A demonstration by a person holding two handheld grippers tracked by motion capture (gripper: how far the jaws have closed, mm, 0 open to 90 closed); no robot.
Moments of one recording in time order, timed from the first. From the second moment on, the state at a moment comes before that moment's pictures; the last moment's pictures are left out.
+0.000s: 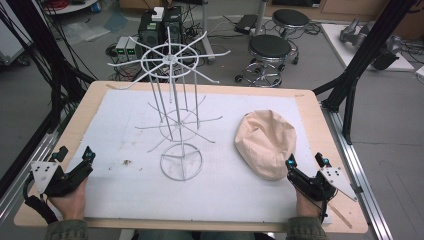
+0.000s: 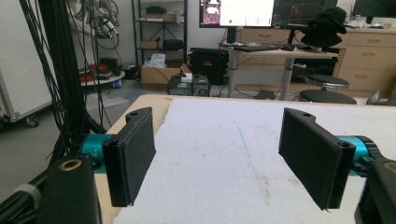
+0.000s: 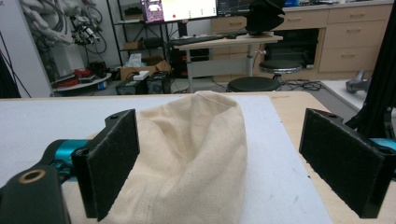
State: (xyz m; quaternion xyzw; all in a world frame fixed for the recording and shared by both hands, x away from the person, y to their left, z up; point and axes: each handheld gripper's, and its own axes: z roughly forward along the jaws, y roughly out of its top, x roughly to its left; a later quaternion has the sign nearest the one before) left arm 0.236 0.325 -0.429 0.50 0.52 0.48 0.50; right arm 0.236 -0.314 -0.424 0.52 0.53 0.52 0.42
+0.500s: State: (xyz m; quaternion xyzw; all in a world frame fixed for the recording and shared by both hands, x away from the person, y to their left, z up) left arm 0.236 0.326 -0.429 0.50 0.52 0.48 0.51; right arm 0.237 -0.315 -0.424 0.53 0.53 0.52 0.42
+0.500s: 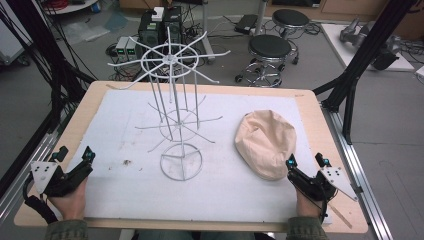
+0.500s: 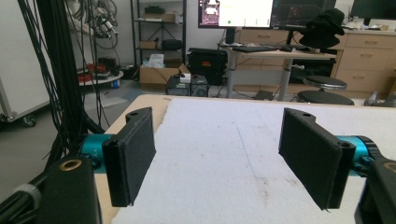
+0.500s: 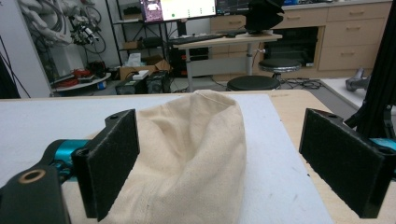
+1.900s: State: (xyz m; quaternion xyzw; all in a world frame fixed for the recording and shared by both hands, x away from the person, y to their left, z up) left arm 0.240 0.324 -0.431 0.50 0.51 0.47 0.51; right arm 0.285 -0.277 -0.396 0.46 0.60 0.54 0.36
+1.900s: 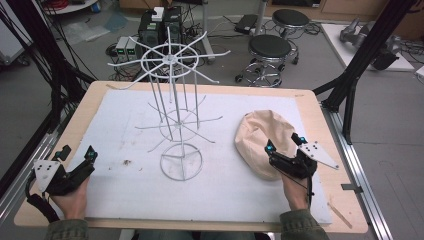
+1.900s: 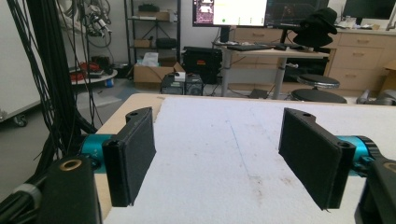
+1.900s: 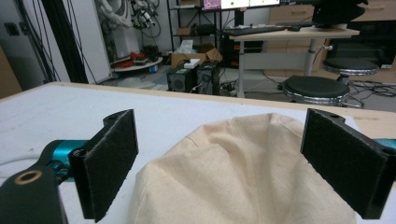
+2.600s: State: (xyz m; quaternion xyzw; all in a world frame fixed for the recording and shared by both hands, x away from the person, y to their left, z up) left arm 0.241 0.323 -0.431 0.51 0.51 0.46 0.51; right arm 0.319 -0.245 -0.409 0.44 0.71 0.47 0.28
